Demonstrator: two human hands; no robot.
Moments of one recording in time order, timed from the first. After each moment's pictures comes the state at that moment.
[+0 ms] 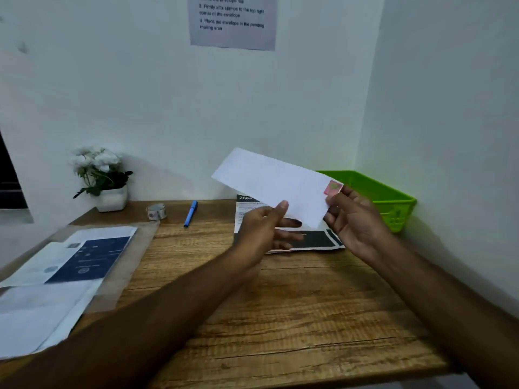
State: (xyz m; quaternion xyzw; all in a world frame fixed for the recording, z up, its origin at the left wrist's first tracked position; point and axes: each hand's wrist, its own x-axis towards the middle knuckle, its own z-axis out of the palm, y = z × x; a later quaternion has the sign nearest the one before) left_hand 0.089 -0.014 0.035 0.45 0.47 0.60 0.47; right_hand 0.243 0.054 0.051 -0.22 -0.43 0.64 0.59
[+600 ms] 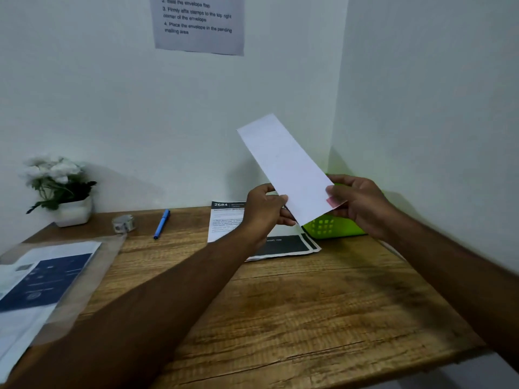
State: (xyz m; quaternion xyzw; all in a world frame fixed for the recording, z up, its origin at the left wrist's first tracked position) left_hand 0.127 0.053 0.060 0.51 0.47 0.61 0.38; right_hand 0.309 0.084 0.081 -0.37 -0.59 0.49 0.52
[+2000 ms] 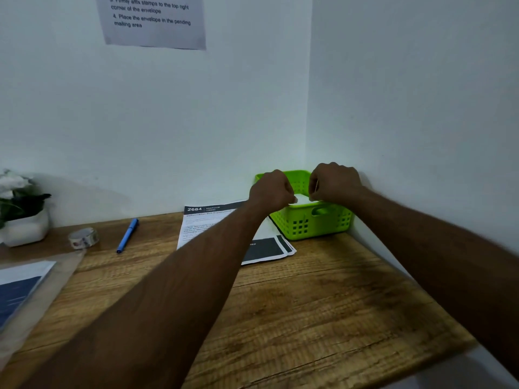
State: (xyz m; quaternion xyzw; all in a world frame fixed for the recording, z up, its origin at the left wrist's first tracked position) left_hand 0.174 0.148 0.079 0.74 0.60 0.31 0.04; right_hand 0.333 0.167 0.096 -0.61 -0.77 -0.11 0.18
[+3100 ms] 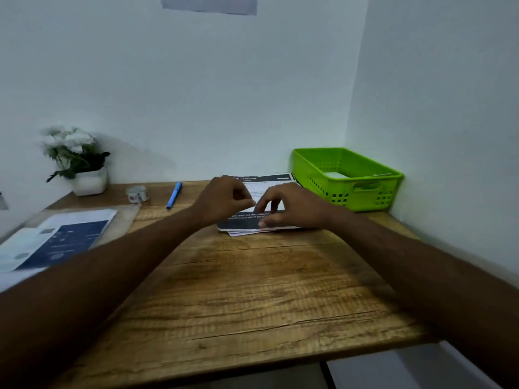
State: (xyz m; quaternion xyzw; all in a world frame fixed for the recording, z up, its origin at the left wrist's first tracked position) left_hand 0.019 0.048 0.027 0.73 0.59 0.34 0.02; right_hand 0.215 0.090 0.032 -0.27 -0.94 0.11 0.19
